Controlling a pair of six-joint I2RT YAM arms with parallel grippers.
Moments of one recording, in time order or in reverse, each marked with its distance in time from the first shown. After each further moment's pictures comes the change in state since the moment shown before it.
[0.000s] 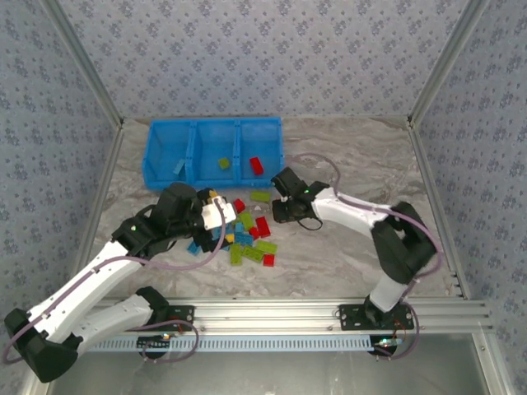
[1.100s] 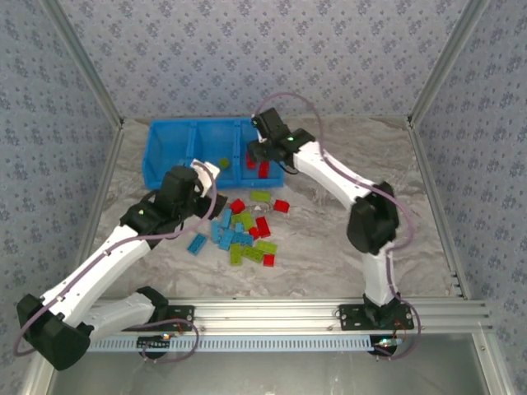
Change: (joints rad) left arm 0.089 0.171 0.144 0.057 -0.389 -0.703; right arm -0.077 0.254 0.633 -0.167 0.039 -0.250
